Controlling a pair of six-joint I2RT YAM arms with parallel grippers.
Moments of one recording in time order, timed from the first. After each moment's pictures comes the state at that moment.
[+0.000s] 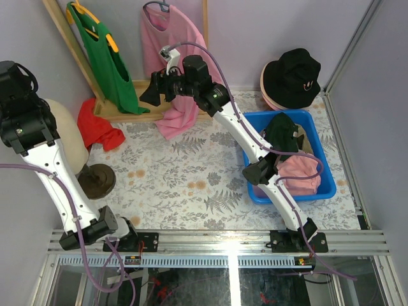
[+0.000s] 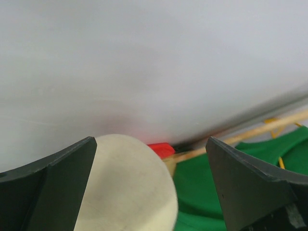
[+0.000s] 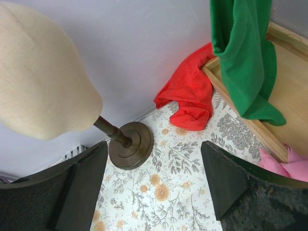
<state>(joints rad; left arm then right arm) 0.52 1.34 2.07 -0.94 -0.61 -0.75 0.77 2.54 2.98 -0.56 -0.49 0.36</state>
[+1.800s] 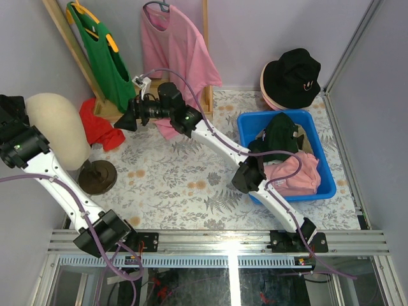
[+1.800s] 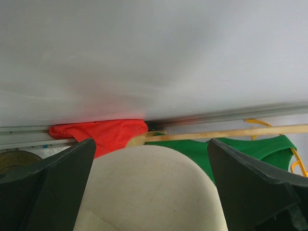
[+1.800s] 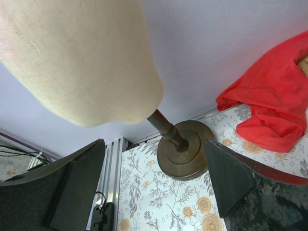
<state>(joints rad) 0.82 1.22 1.64 -0.74 -0.18 -1.02 0.91 2.65 2.81 -0.15 -0.62 0.53</state>
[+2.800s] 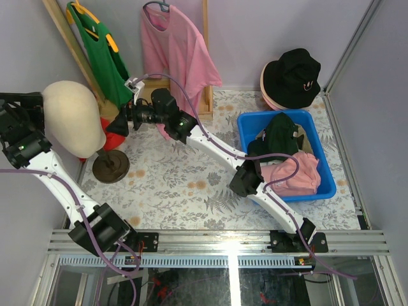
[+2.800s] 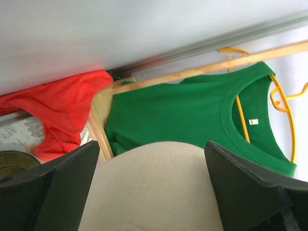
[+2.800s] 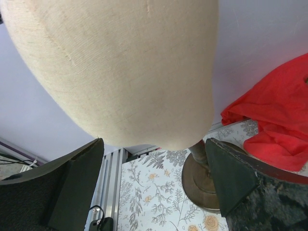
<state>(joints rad) 0.83 1.23 1.47 -0.52 0.22 -1.01 0.96 2.65 2.81 -0.09 -0.55 0.51</state>
